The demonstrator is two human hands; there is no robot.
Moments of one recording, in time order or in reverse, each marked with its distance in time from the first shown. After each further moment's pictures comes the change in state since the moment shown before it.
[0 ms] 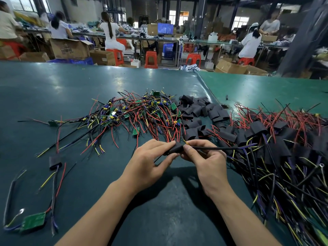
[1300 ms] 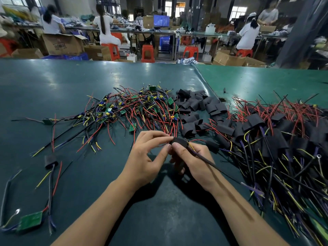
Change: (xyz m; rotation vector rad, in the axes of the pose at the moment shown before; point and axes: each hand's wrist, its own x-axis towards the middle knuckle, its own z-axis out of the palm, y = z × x) left_hand -0.001 0.003 0.006 -0.102 0.068 -0.164; right_hand -0.005 -0.002 -0.002 -0.198 -0.276 0.165
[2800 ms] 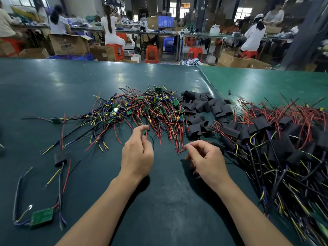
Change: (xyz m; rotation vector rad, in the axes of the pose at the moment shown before) left_hand 0.002 -0.020 -0.011 0.109 0.170 -0.422; right_hand 0.011 0.021 -0.010 -0.240 0.154 -0.083
